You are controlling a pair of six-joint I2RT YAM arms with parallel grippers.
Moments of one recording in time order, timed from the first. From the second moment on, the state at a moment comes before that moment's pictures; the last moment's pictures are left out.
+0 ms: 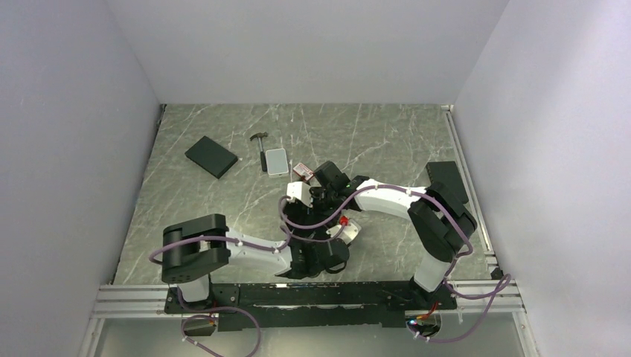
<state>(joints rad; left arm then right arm) -1.39 1.70 0.84 0.09 -0.67 -0.27 0.78 1.72 1.00 -0.27 -0.30 -0.69</state>
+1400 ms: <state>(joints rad) -0.71 0.97 0.45 -0.13 -0.17 -0.71 0.54 1.67 1.07 -0.40 -0.60 -0.52</state>
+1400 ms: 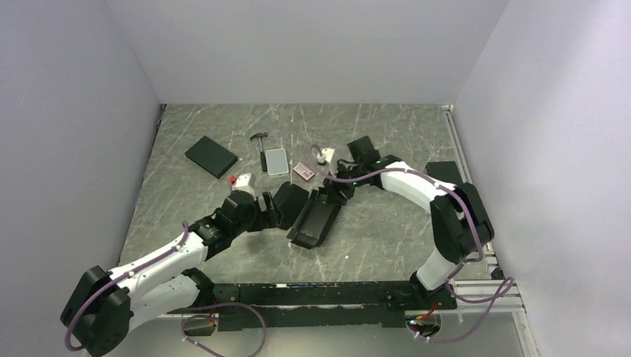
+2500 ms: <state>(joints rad) -0.32 1.27 0.43 0.18 0.30 -0.72 0.33 1.75 0.65 0.26 -0.90 0.51</state>
